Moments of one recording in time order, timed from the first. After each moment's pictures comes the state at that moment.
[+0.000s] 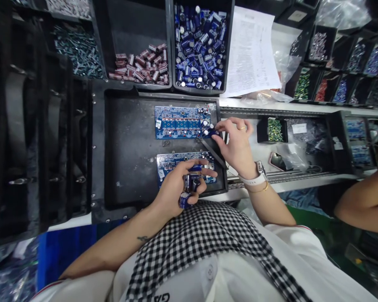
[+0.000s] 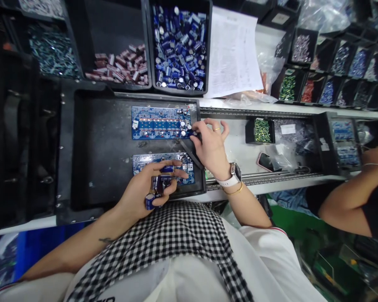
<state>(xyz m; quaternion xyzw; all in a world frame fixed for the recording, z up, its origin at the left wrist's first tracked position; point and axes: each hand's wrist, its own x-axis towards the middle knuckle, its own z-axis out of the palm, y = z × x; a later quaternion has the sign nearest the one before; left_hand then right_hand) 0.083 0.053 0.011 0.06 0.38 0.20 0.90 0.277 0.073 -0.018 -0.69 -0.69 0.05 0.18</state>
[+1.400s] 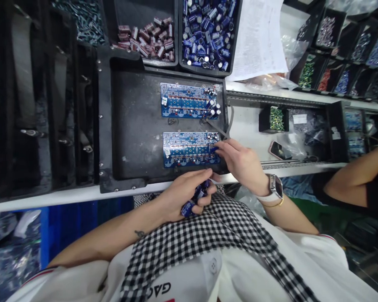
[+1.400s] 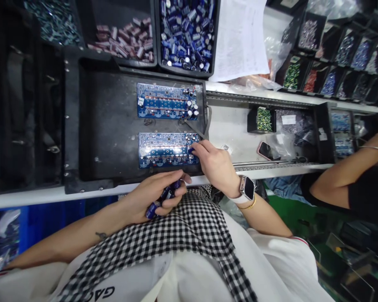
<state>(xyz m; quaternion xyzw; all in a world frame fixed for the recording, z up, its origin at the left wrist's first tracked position) 0.056 0.003 0.013 0.04 0.31 0.04 0.95 0.257 -0.015 0.006 -0.62 -0.78 0.07 0.05</state>
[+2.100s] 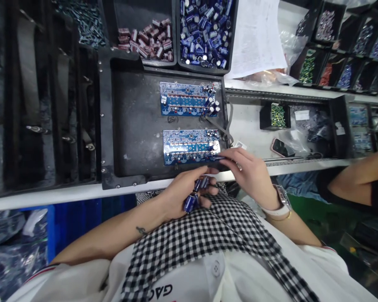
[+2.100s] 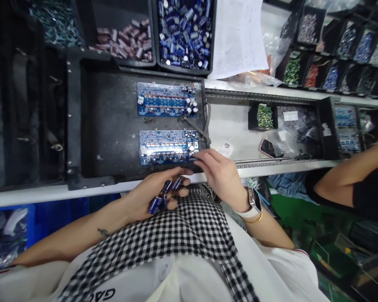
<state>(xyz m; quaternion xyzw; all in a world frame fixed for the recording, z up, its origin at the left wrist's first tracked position) 0.064 -0.003 0.012 0.01 0.39 0.06 0.92 0.251 -0.047 0.017 -0.62 -0.74 0.20 0.18</state>
